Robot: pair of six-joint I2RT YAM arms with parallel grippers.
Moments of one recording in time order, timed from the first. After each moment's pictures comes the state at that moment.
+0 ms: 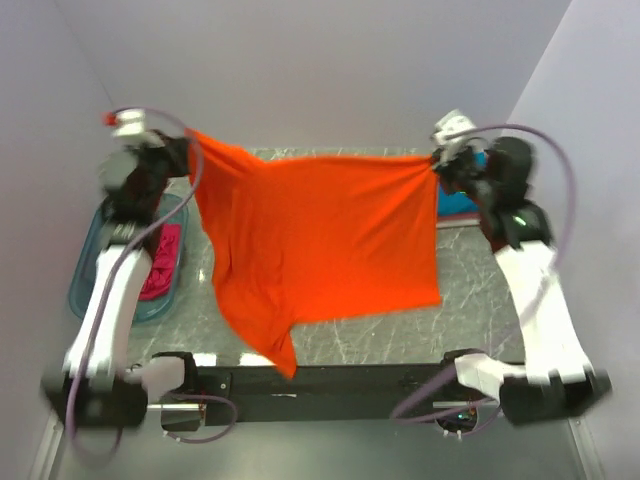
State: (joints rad) left arm 0.01 1.22 1.13 0.07 0.16 -0.27; right arm 0.10 1.19 1.32 -0.45 -0.34 -0.50
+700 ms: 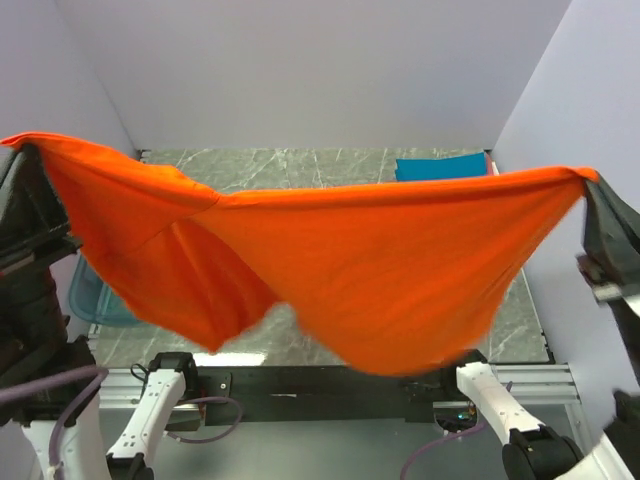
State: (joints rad) left arm 0.00 0.62 1.49 0.19 0.08 -0.34; right arm 0.10 0.81 2.09 -0.68 -0.30 -0.46
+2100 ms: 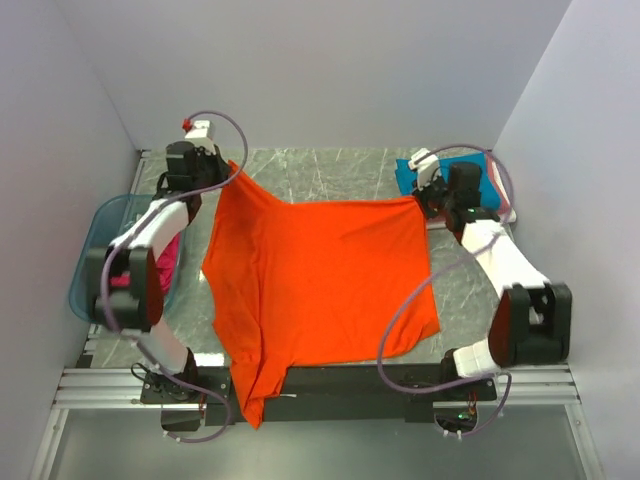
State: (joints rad) left arm -0.05 1.71 1.21 0.16 0.22 -0.18; right arm 0.05 1.45 1.03 -0.15 -0.29 -0.52
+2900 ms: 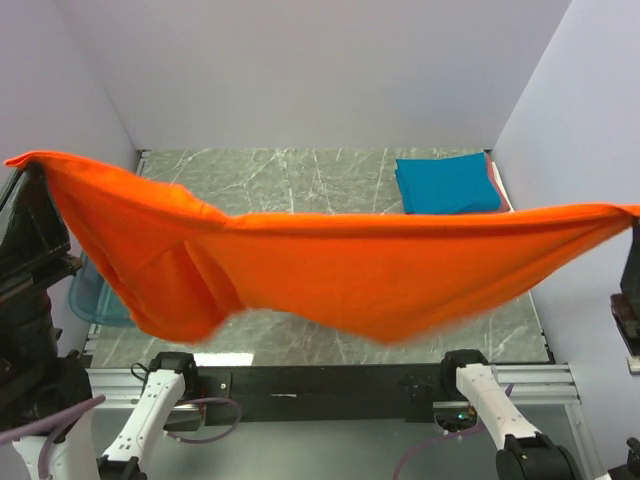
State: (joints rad) left arm -0.05 0.59 1.50 0.18 0.16 -0.28; right arm 0.05 0.76 2.15 -0.63 -0.33 -0.47
